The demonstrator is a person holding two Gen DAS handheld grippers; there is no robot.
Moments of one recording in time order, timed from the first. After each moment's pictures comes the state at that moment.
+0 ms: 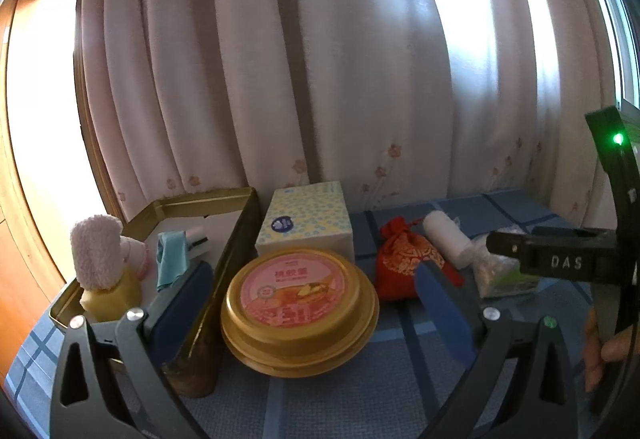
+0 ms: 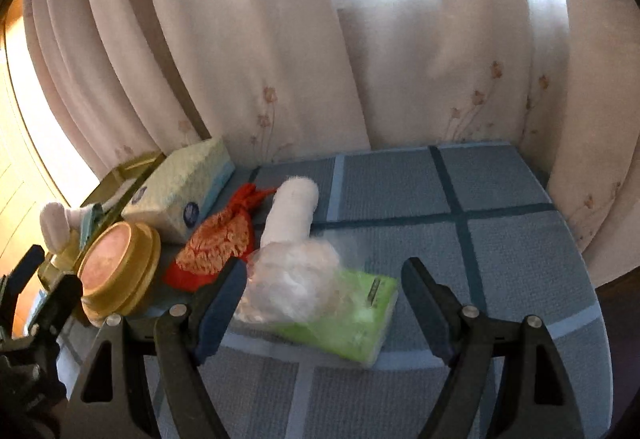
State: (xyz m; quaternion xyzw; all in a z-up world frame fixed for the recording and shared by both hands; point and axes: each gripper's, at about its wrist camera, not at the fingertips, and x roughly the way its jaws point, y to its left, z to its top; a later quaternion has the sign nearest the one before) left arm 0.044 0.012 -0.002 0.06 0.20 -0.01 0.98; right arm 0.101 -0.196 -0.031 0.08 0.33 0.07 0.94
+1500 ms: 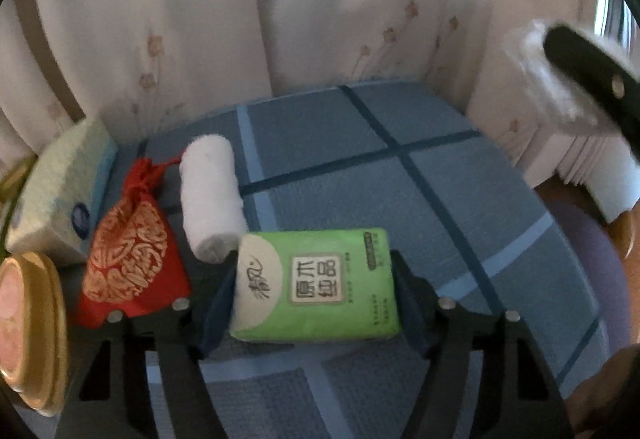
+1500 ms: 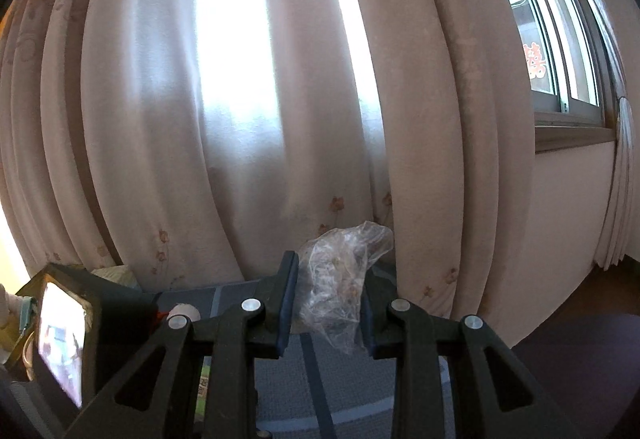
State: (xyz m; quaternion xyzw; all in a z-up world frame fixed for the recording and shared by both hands) left arm 0.139 -0.158 -0.063 0.08 0.43 -0.16 0.88; right arm 0.046 -0.244 0.005 0.07 0.12 -0.12 0.98
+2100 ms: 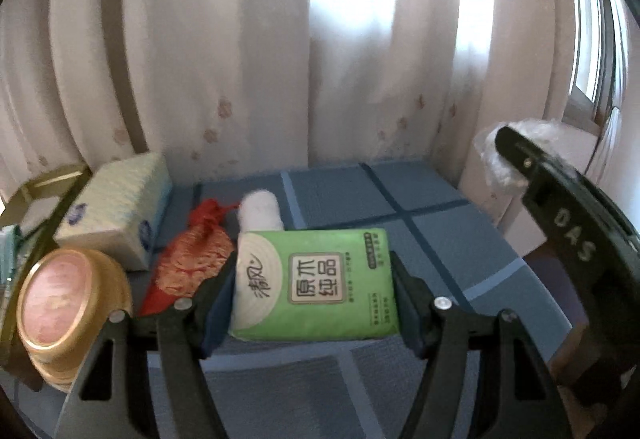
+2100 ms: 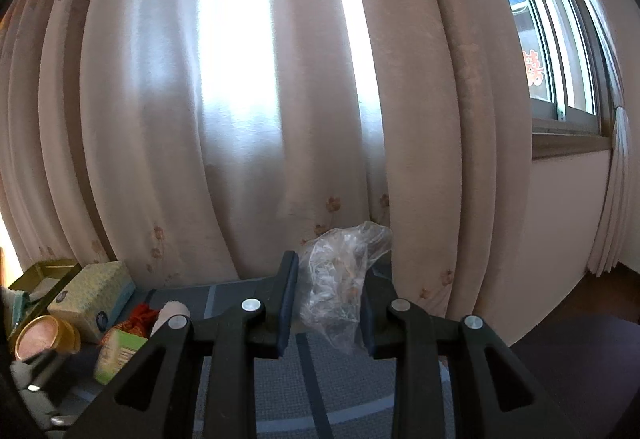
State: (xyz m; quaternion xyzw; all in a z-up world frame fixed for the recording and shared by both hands) left arm 0.085 -0.113 -0.009 0.03 0.31 -0.14 0.94; right arm 0.047 -0.239 0.006 0.06 0.12 -0.14 0.98
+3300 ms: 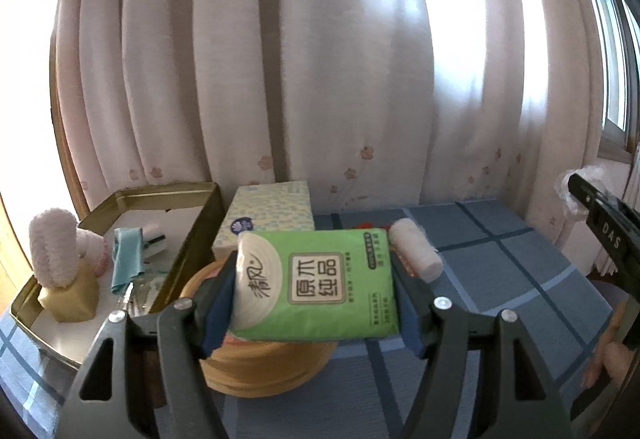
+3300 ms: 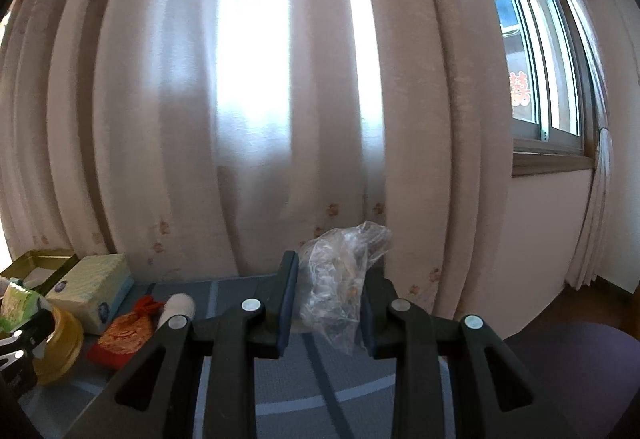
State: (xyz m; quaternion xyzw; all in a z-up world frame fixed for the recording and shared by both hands) left arm 0.060 0.003 -0.002 0.02 0.22 -0.05 0.97; right arm 0.025 -0.203 0.009 0.03 0.10 -0.17 0.98
